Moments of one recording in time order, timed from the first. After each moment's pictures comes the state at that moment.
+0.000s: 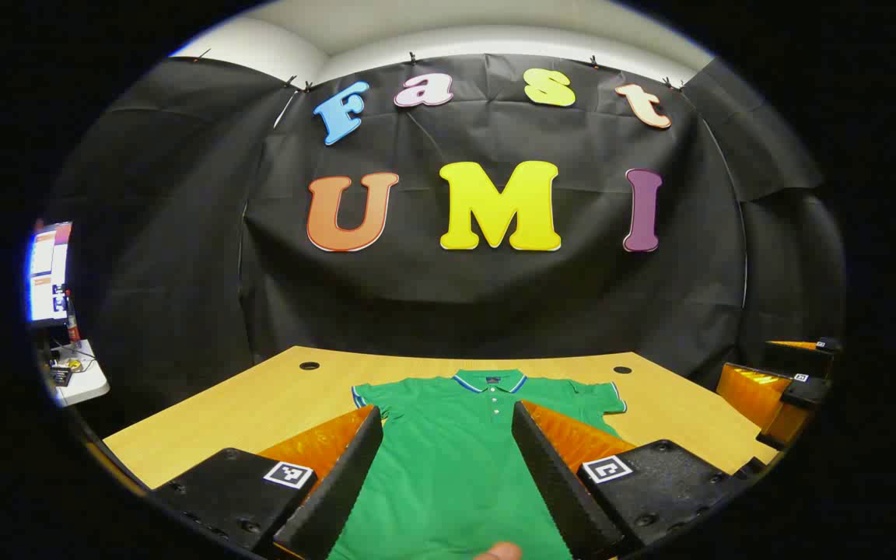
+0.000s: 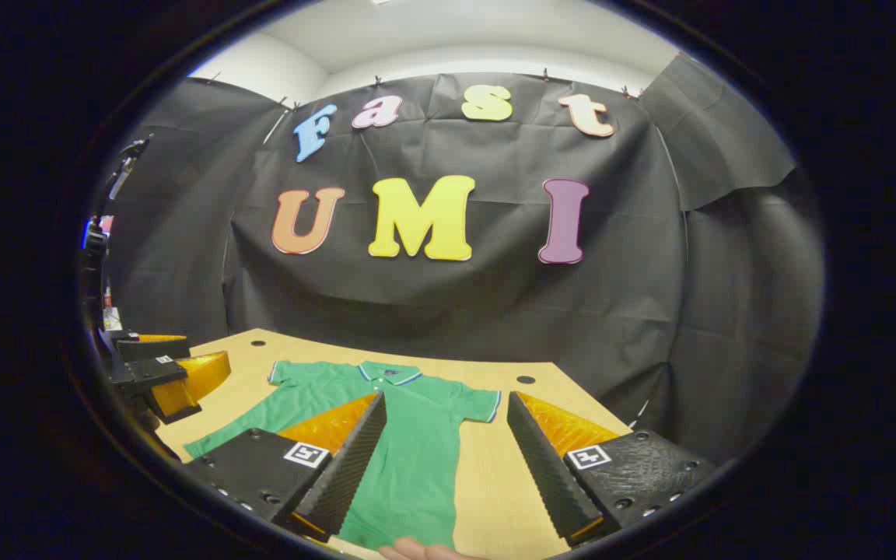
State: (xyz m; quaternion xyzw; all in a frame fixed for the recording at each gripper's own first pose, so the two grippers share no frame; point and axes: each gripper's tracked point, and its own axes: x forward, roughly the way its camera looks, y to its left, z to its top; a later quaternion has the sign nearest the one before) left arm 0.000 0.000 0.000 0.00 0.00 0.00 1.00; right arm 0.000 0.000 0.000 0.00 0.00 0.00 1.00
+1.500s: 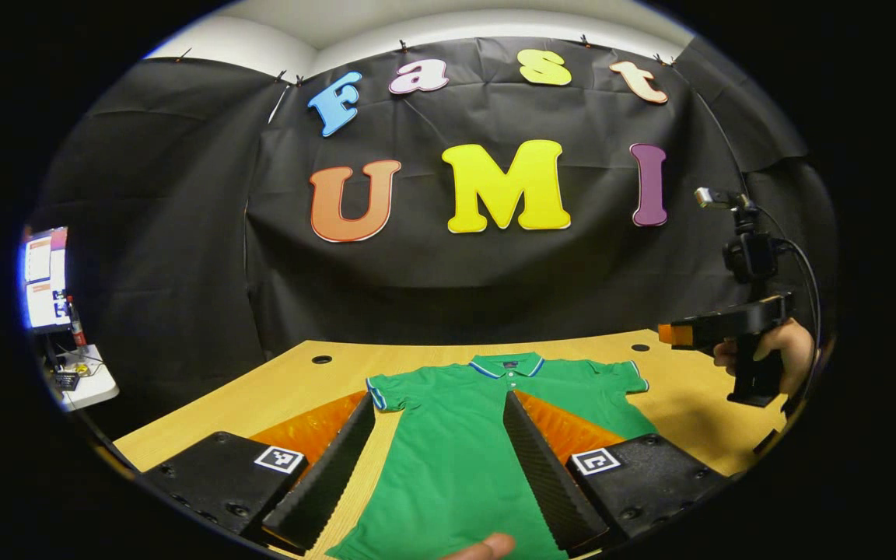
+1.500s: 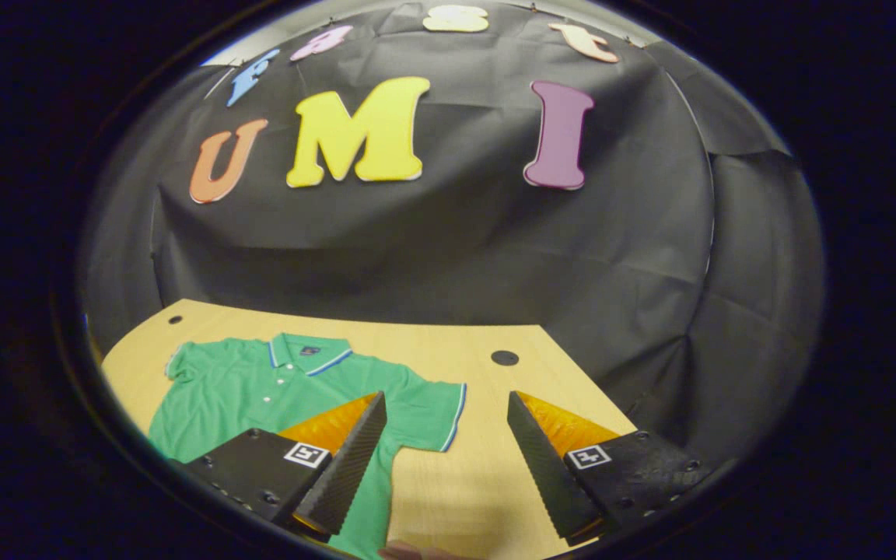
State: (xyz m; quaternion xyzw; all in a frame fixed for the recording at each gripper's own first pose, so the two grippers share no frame) left arm 0.017 0.014 -0.009 0.04 0.00 0.02 1.00; right arm 0.264 -0.094 -0.059 0.02 0.15 -0.07 0.99
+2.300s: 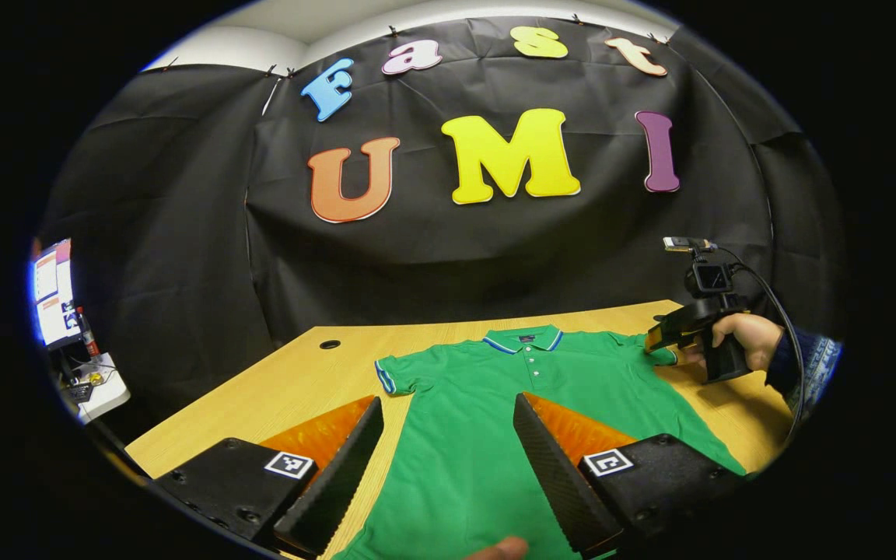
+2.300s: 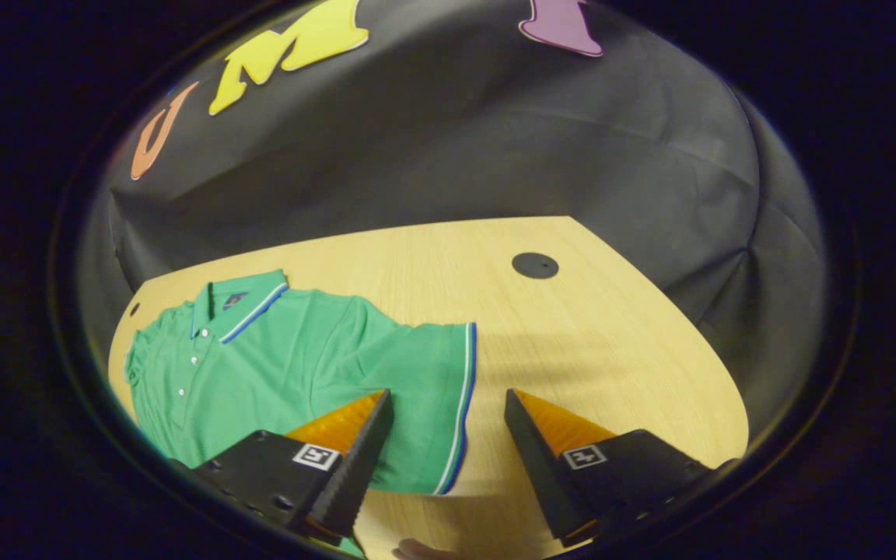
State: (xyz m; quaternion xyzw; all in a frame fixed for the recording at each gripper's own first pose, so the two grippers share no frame) left arm 0.039 0.013 -0.040 0.05 0.04 0.02 1.00; right arm 0.375 -0.092 -0.183 0.08 0.31 -0.05 0.95
